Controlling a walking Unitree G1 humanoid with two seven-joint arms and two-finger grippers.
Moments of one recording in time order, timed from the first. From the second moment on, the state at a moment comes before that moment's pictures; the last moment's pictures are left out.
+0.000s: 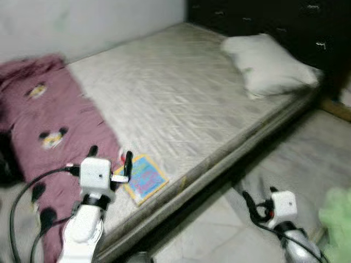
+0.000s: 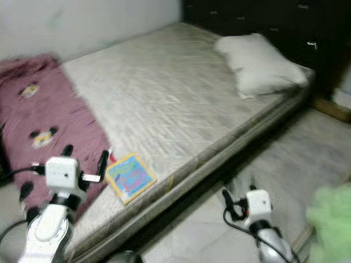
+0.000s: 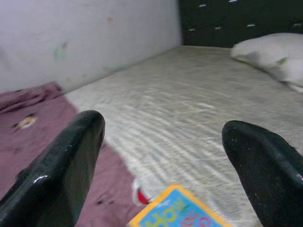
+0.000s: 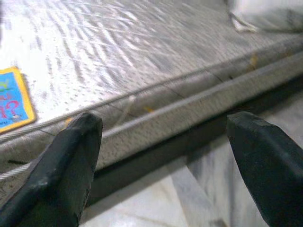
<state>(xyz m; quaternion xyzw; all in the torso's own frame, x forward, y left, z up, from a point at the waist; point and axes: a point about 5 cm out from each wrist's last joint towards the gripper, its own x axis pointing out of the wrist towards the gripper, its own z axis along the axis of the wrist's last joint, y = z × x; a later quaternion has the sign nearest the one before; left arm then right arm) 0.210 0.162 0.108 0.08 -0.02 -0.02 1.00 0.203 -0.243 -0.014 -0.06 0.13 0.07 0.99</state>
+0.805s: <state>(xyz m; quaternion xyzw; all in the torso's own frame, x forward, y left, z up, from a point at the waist) 0.231 0.166 0.114 0.08 -0.03 0.00 1.00 0.251 -0.209 0.021 -0.03 0.01 0.07 1.00</state>
